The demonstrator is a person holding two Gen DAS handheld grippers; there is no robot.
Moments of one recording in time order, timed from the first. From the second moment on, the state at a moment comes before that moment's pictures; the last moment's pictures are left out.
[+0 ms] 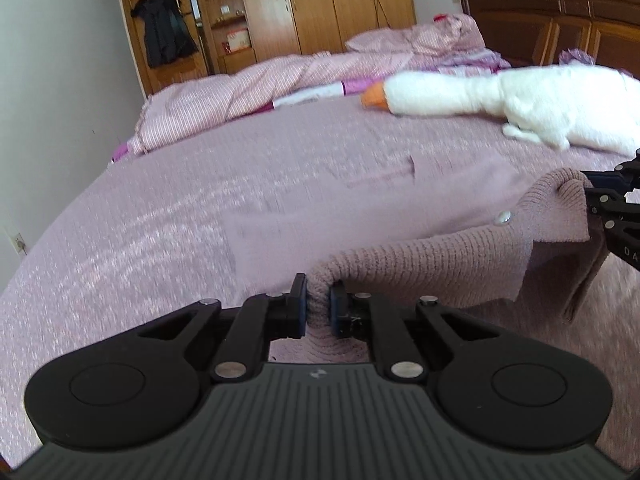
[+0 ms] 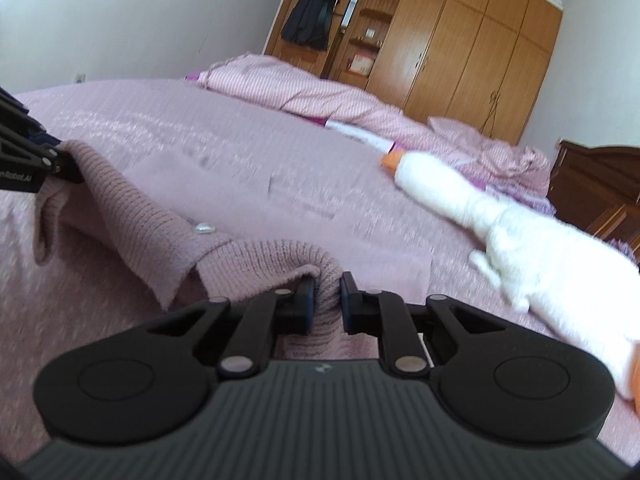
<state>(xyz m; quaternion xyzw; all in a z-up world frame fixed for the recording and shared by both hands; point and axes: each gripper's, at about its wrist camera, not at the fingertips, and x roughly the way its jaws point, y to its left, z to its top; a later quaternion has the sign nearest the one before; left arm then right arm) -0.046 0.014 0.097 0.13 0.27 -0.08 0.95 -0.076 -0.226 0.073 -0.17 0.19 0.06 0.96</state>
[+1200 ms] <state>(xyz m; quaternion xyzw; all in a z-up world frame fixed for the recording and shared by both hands) 0.255 0.004 0.009 0.09 0.33 -0.02 0.94 0.155 -0.210 0.005 -0.23 0.24 0.06 0.94</state>
